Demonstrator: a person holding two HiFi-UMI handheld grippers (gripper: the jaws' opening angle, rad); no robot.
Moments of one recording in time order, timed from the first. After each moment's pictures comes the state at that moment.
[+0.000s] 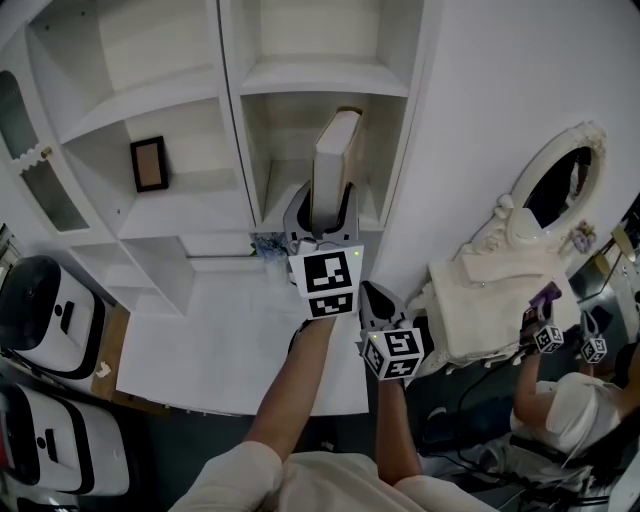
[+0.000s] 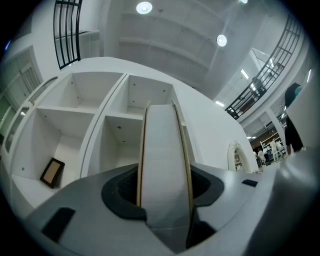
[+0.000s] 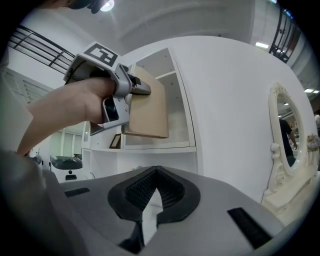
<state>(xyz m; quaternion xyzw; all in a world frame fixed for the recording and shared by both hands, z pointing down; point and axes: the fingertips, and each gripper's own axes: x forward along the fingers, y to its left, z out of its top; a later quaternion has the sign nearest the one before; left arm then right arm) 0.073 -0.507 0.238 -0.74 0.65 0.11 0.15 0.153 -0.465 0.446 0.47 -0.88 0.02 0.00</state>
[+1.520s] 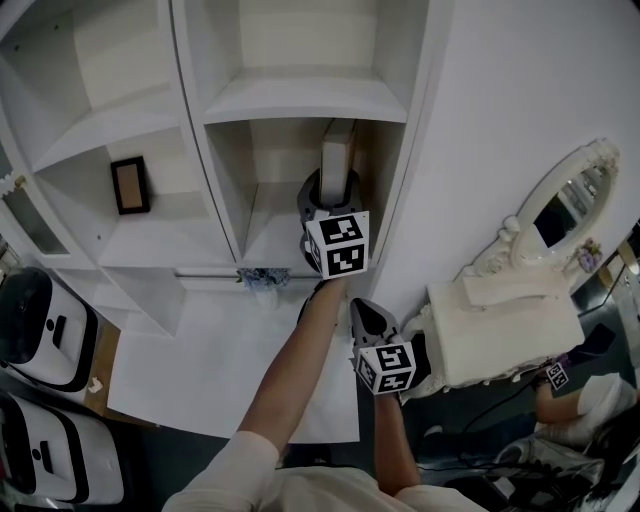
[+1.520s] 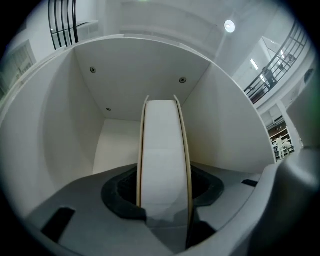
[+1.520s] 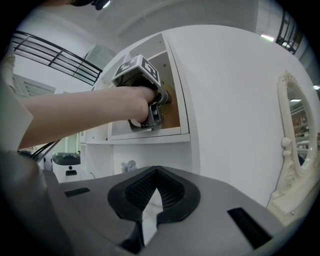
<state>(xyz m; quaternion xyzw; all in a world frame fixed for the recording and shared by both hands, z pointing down) 0.087 -0.694 0.268 -0.72 0.68 0.09 0.08 0.155 -0.547 0.470 0.44 -0.90 0.03 0.03</state>
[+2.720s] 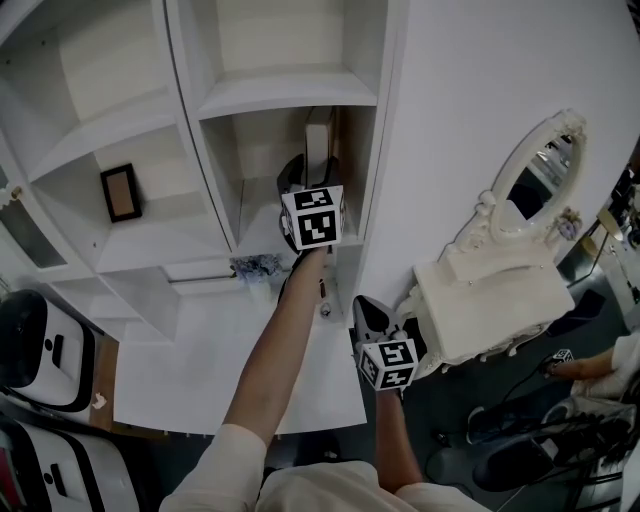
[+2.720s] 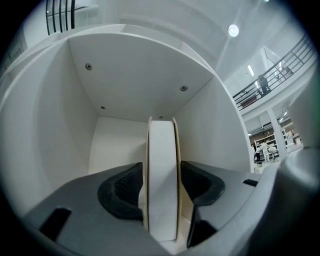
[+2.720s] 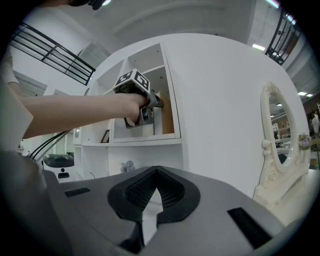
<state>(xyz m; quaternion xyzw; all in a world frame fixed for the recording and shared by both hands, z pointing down) 0.088 -0.675 0.255 -0.77 0.63 0.07 0.05 0.181 -0.493 0.467 0.50 -0.87 0.03 0.02</state>
